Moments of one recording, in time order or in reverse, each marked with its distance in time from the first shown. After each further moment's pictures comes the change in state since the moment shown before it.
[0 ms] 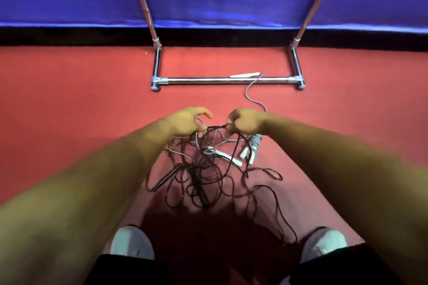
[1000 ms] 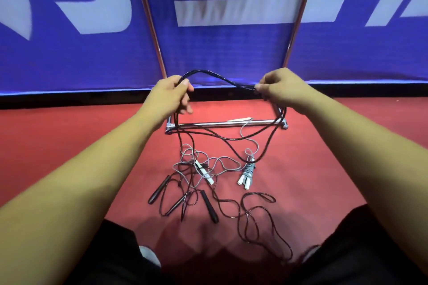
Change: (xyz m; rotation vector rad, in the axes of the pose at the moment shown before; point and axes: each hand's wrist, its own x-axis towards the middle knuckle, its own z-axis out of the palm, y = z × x) left_hand -0.183 0.147 -0.075 -0.413 0.666 0.360; right_hand -0.229 -0.081 -0.109 0.215 0.747 -0.145
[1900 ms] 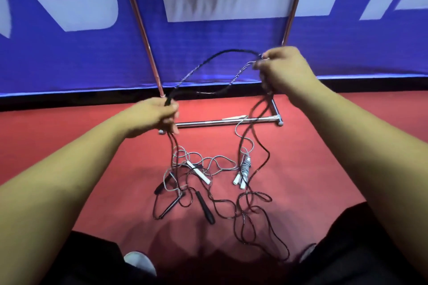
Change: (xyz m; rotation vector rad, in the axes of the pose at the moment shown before) left_hand 0.004 -0.034 -0.020 0.083 -0.407 -0.235; right_hand 0.002 -0.017 -0.011 0.273 0.201 0.000
